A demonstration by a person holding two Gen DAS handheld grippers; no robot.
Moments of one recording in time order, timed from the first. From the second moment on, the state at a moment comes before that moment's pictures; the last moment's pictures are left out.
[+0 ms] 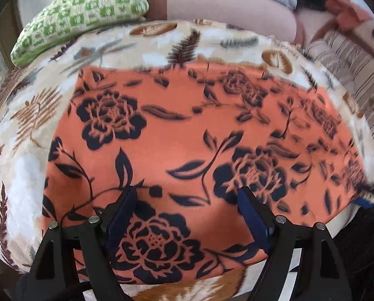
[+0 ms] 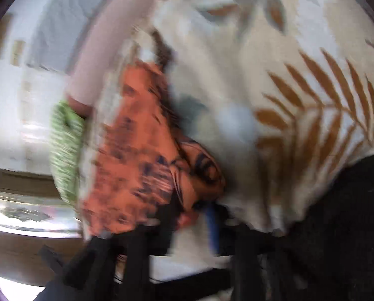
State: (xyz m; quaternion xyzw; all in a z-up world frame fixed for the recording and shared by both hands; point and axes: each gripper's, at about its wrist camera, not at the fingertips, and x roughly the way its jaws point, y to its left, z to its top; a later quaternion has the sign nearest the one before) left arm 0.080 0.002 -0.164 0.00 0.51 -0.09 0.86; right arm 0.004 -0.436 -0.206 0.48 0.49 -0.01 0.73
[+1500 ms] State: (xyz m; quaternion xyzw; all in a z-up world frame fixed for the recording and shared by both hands) left arm 0.067 0.053 -0.145 -0.10 0.46 -0.07 0.88; right arm 0.111 -0.432 -0.165 0.37 0.46 0.01 0.80
